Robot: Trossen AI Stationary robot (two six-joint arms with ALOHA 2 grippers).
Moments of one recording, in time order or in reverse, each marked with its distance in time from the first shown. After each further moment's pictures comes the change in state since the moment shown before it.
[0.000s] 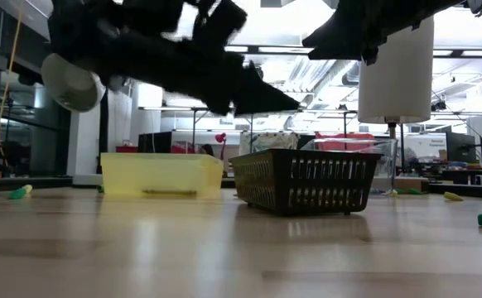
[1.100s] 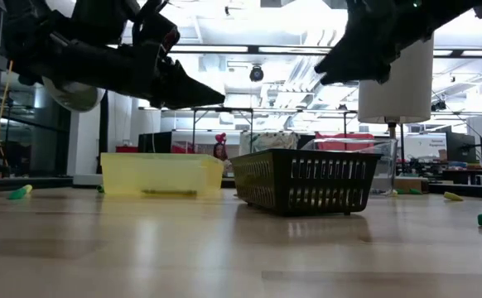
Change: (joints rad) left arm 0.148 -0.356 -0.387 0.063 0.166 -0.167; right arm 0.001 0.000 0.000 -0.199 -0.047 0.200
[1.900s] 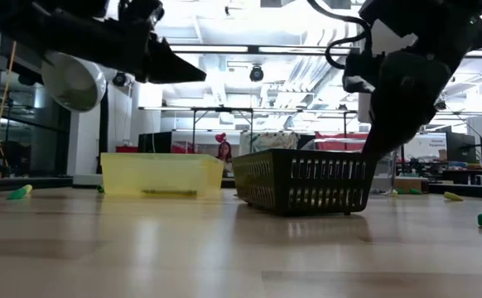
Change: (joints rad) left arm -0.017 -0.273 0.001 -0.282 -0.152 0.061; right arm 0.008 0.262 0.000 -0.194 -0.379 0.200
